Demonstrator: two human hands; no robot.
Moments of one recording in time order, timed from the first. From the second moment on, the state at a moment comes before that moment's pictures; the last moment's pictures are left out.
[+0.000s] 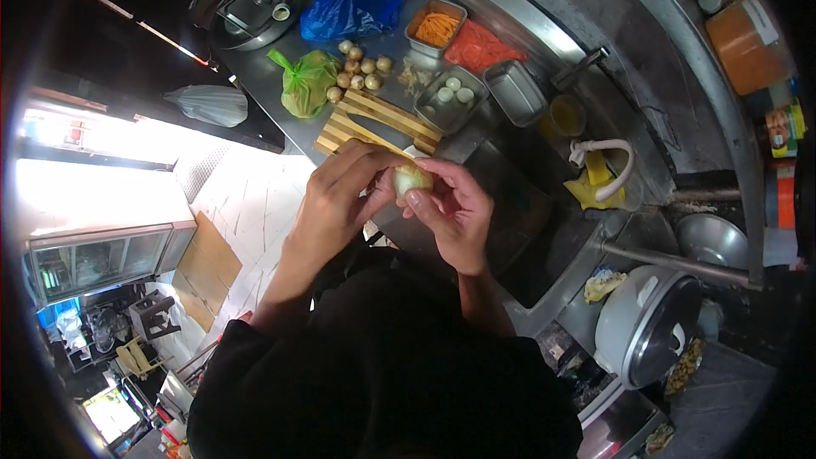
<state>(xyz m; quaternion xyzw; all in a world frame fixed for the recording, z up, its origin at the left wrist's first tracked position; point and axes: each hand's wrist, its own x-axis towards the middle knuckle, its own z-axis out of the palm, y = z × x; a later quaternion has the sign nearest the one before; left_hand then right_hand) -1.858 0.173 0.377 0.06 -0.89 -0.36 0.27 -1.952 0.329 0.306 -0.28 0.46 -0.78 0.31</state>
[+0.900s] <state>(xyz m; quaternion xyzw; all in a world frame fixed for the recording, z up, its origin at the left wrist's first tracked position) -1.875 0.183 0.332 0.10 -0.89 -0.32 0.32 -1.948 0.308 0.280 -0.13 0.36 -0.84 0.38</state>
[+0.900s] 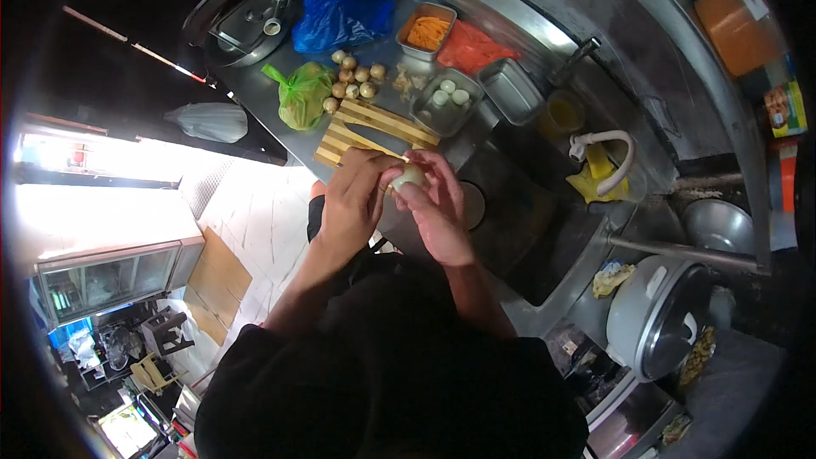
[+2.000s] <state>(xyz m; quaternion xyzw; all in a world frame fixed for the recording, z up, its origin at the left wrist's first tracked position) -1.891 0.165 0.289 0.33 -0.48 -0.81 0.08 -1.975 0.307 0.248 -0.14 0.41 -0.82 0.38</state>
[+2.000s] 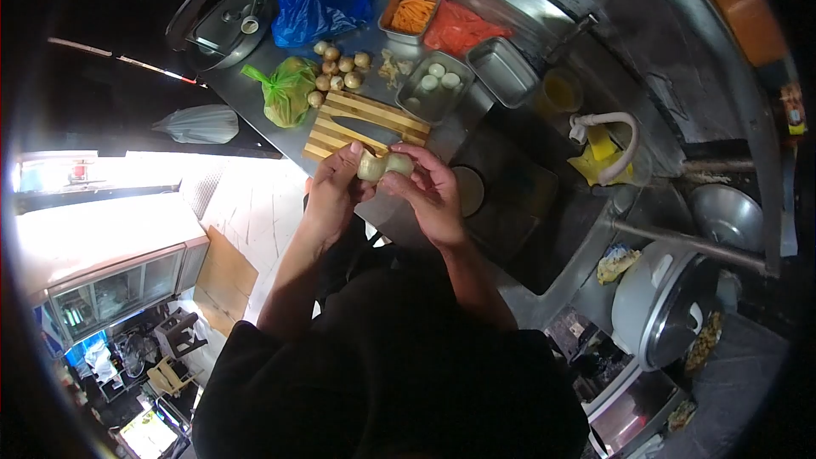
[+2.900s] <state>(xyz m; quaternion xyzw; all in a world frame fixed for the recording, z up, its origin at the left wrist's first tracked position) -1.974 0.057 0.038 0.27 -0.75 -0.61 0.06 -2.050 0.300 0.120 0.09 0.35 -0.86 0.35</state>
